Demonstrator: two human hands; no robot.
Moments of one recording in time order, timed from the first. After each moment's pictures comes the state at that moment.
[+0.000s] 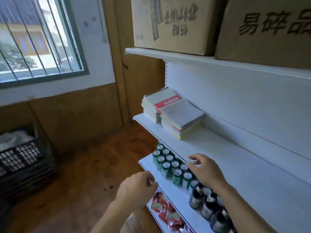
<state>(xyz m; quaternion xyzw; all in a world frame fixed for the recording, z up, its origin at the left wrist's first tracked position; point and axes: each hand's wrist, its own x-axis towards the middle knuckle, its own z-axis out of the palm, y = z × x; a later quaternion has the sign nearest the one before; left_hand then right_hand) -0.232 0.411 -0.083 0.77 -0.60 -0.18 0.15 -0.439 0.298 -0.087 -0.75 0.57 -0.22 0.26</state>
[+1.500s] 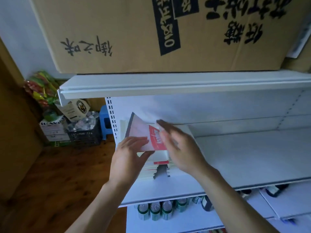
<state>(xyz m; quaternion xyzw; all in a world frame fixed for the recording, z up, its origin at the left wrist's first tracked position) -0.005 -0.048 -0.022 0.24 -0.87 -0.14 0.41 -0.142 0.059 0.011 -0.56 0.69 -0.45 0.03</state>
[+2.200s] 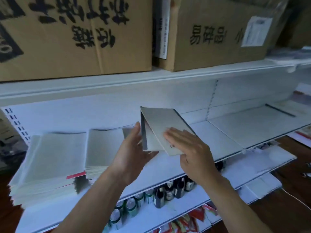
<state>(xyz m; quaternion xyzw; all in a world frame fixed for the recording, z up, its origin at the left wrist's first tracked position) -0.192 0.129 0.028 0.17 -0.47 -0.85 0.14 -0.301 0.277 0.002 -0.53 0.75 -0.33 -0.23</state>
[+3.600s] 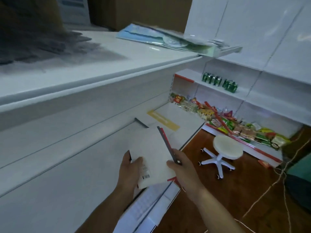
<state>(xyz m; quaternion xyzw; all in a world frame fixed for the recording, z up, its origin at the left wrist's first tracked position) -0.968 0.562 -0.107 0.22 -0.58 -0.78 0.05 -0.990 0.724 -0.081 0.04 0.77 -0.62 0.11</state>
